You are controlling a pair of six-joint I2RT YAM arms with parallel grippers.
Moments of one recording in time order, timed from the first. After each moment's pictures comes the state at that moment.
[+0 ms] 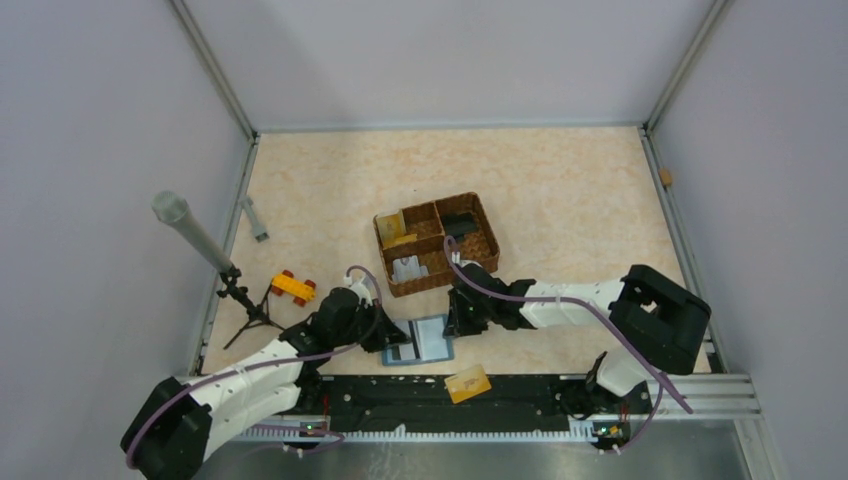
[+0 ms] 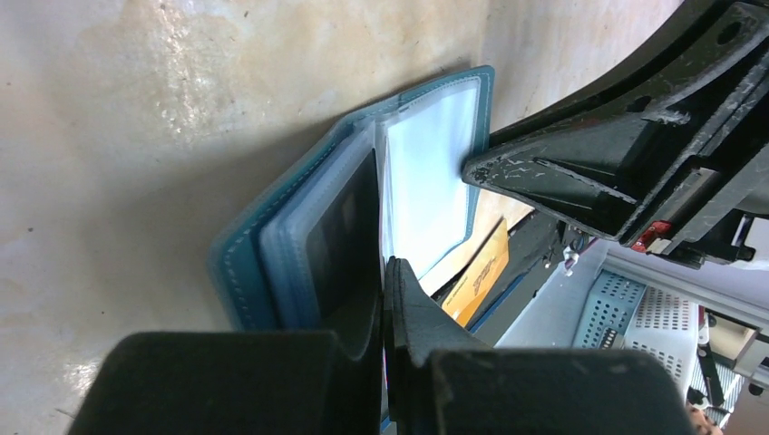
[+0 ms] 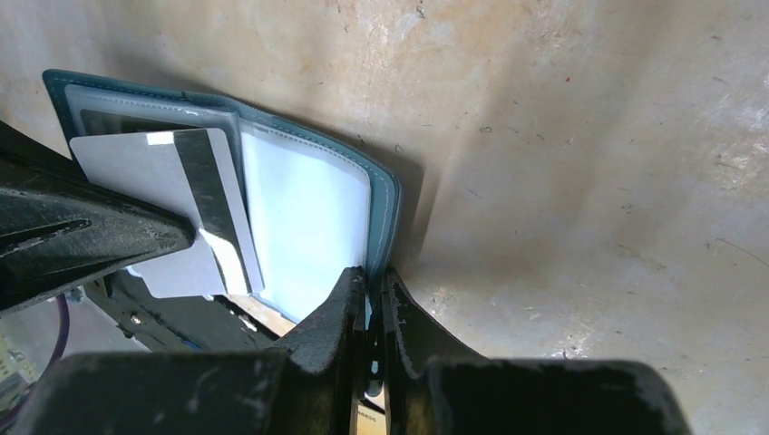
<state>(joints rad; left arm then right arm) -0.66 0.79 0.11 0.02 0.35 -1.02 1.02 1.54 0.68 -0.09 -0.09 0.86</state>
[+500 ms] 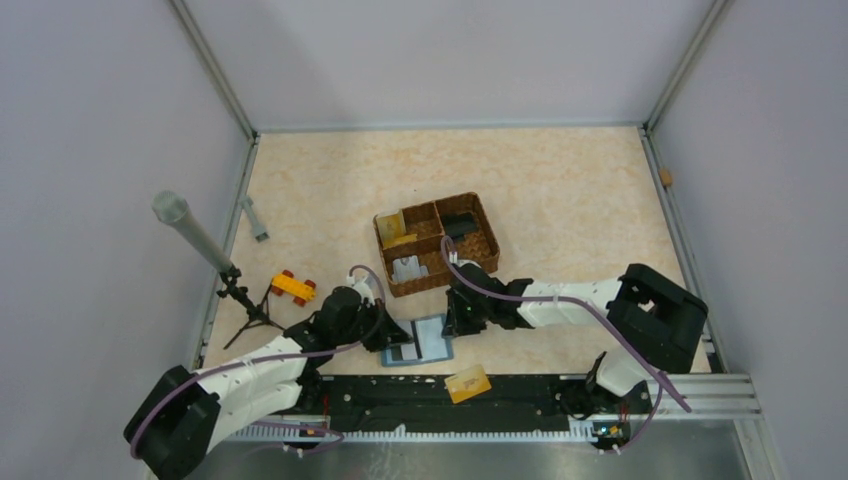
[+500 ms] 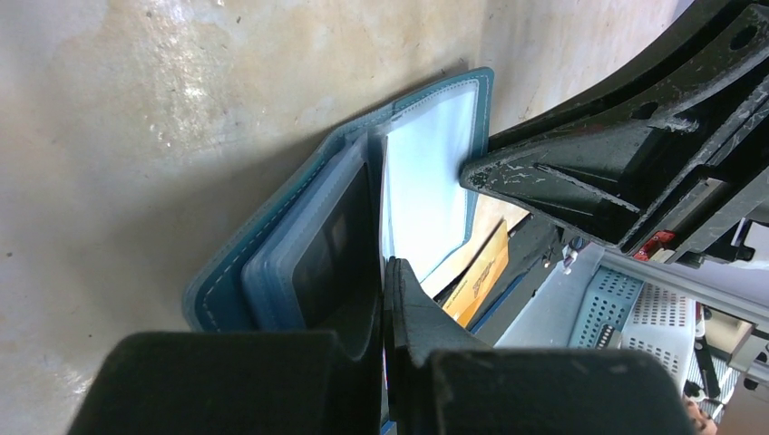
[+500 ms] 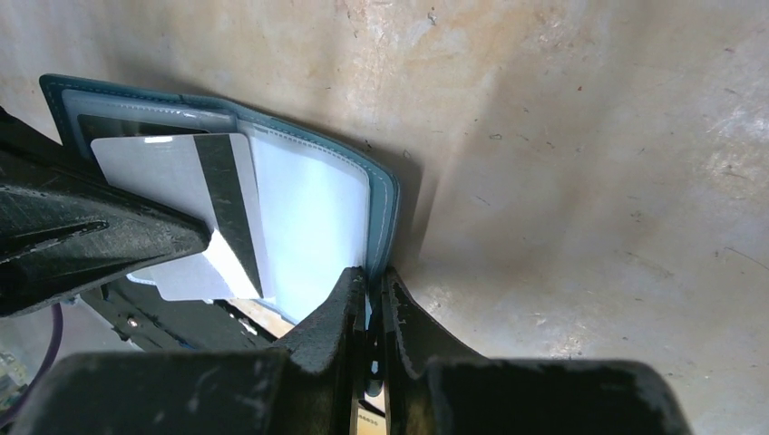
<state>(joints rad) -0.66 0.87 0.11 0.09 0.36 -1.02 1.03 1.55 0.70 -0.10 -0.08 0.85</state>
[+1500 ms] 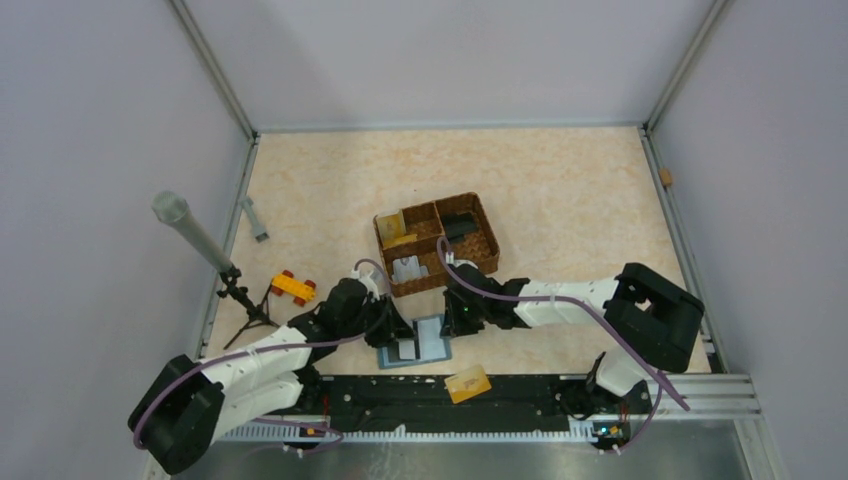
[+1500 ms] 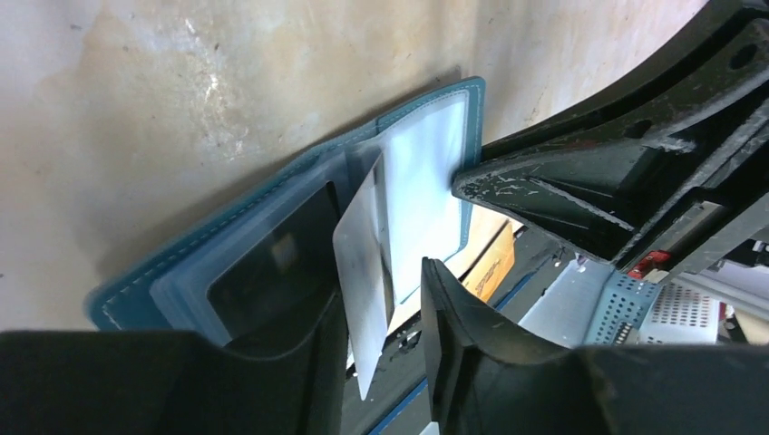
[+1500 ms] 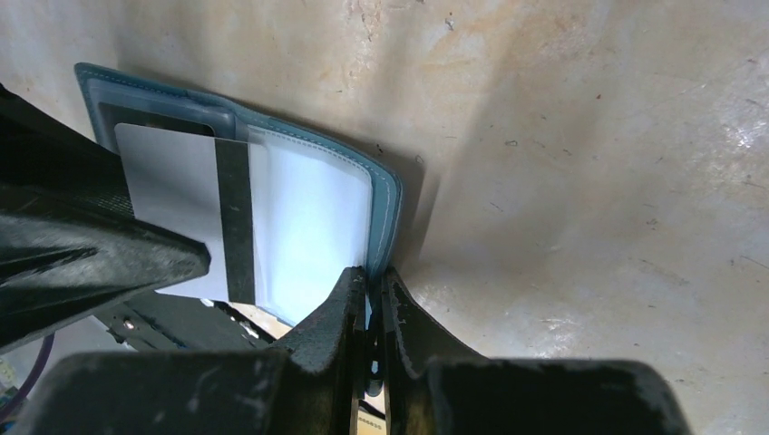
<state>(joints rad) -0.66 0.96 0.18 0.05 0.37 -0.98 1.05 1.56 0.72 -0.11 -0.07 0.84</state>
